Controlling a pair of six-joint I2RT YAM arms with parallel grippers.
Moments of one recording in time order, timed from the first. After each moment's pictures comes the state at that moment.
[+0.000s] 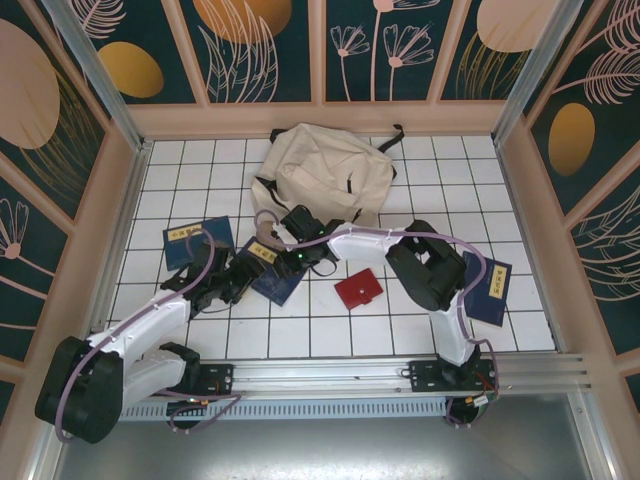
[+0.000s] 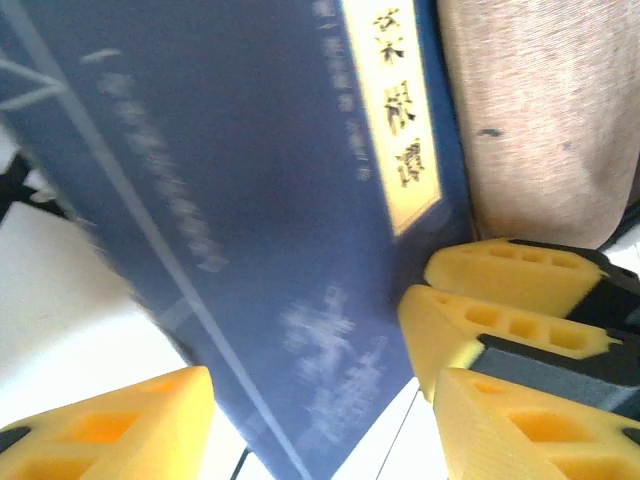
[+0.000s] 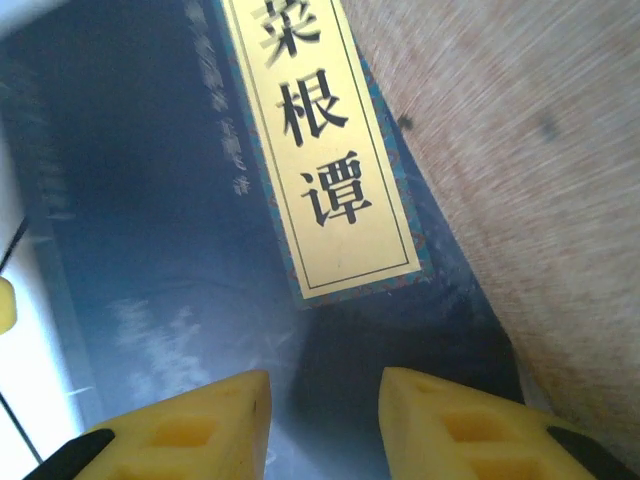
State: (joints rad) left arm -0.39 1.07 0.41 -0.21 0.25 -1.15; right arm 0.90 2.05 1.36 -0.35 -0.30 0.28
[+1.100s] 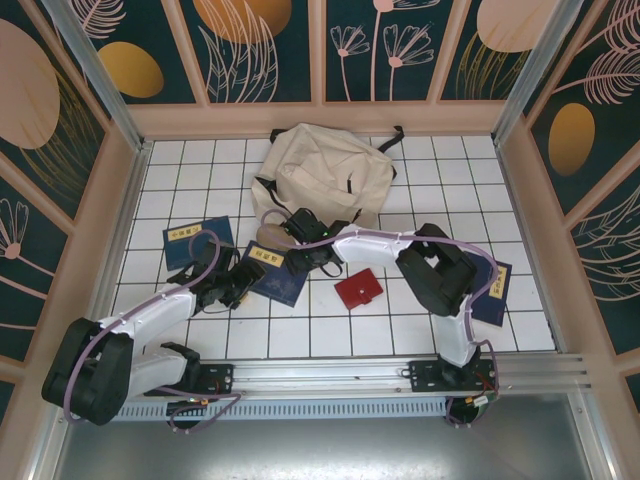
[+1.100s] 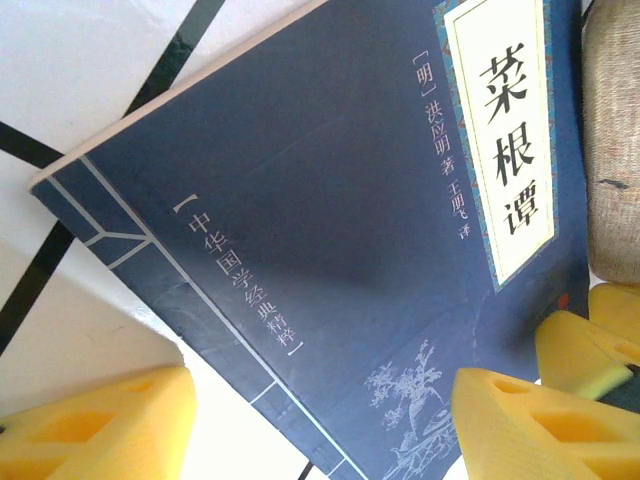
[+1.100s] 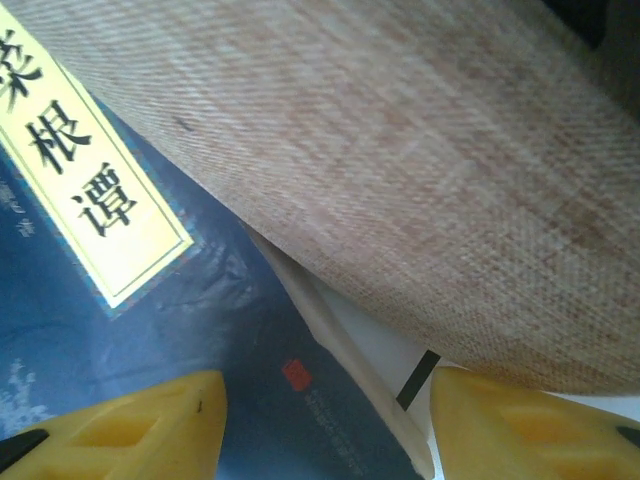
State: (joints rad) left arm -0.39 1.17 0.42 -0.24 0.23 -1.18; right arm 0.92 1.98 1.31 -0.43 0.02 0.34
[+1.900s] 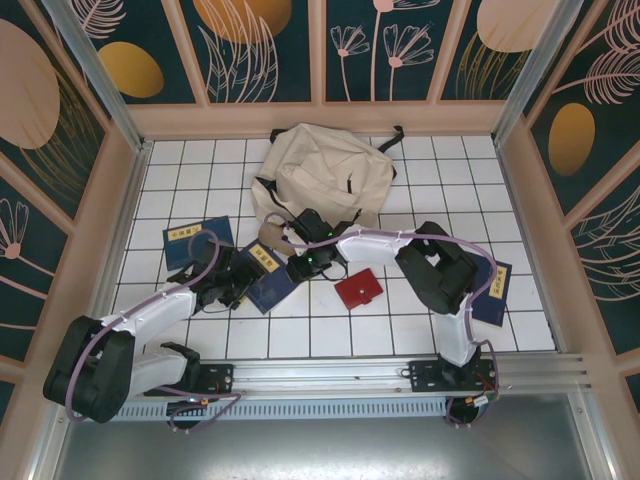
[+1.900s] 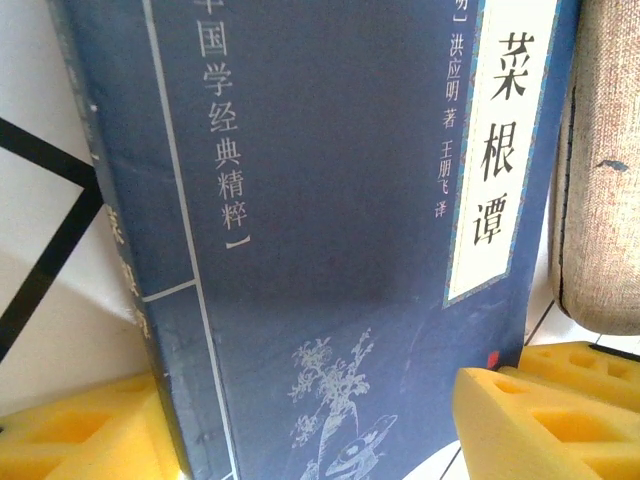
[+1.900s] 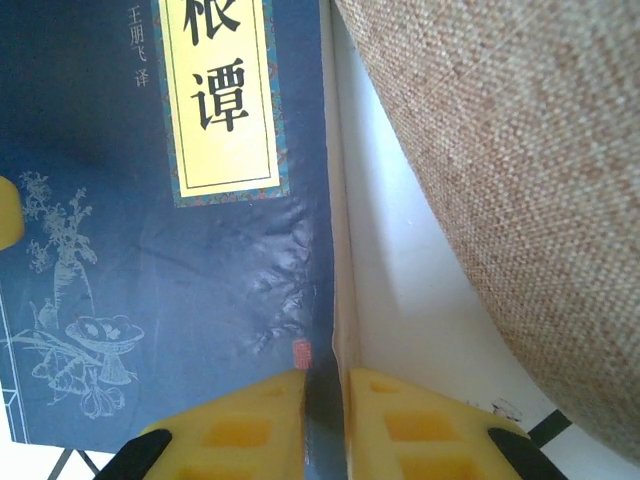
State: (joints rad) left arm -0.38 1.18 0.42 -0.23 0.25 -1.18; right arm 0.89 1.98 1.27 -0.40 -0.32 0.31
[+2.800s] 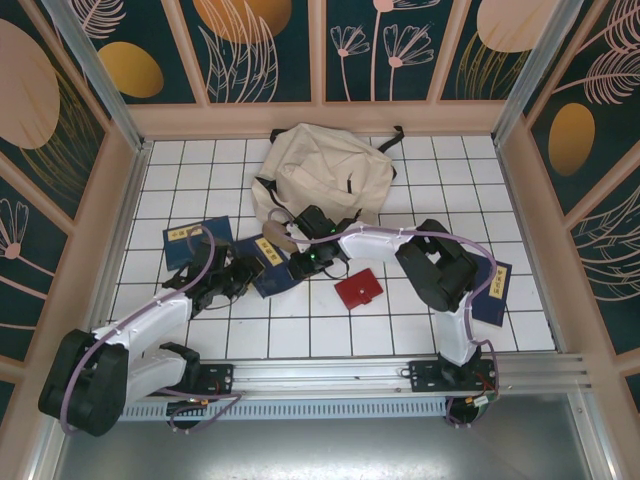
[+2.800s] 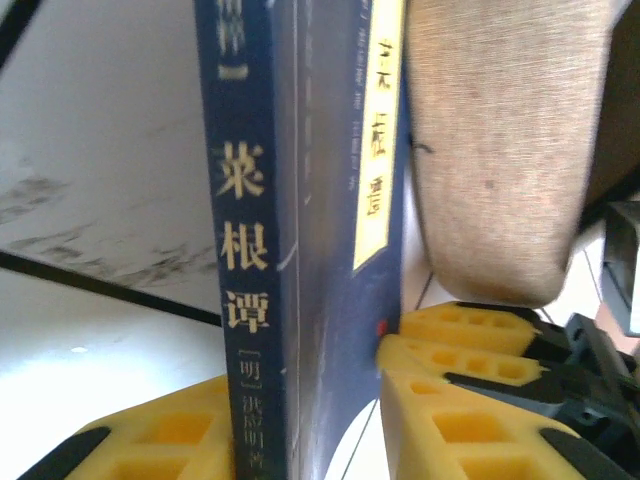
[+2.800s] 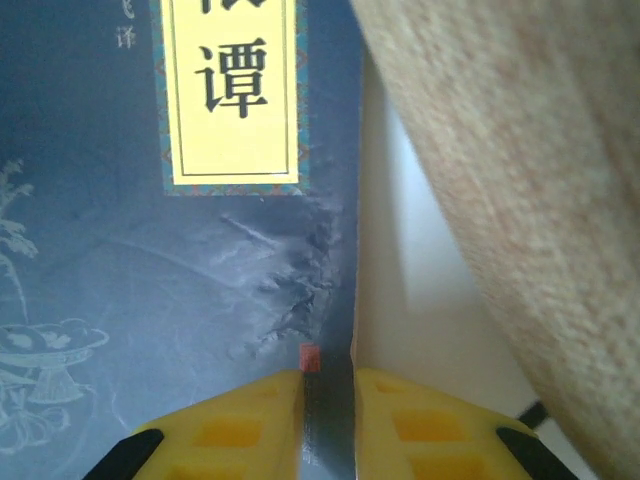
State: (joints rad) left arm -0.37 1.11 0.40 -0.09 0.30 -1.18; right arm 0.86 1.99 1.27 -0.39 -0.36 0.31
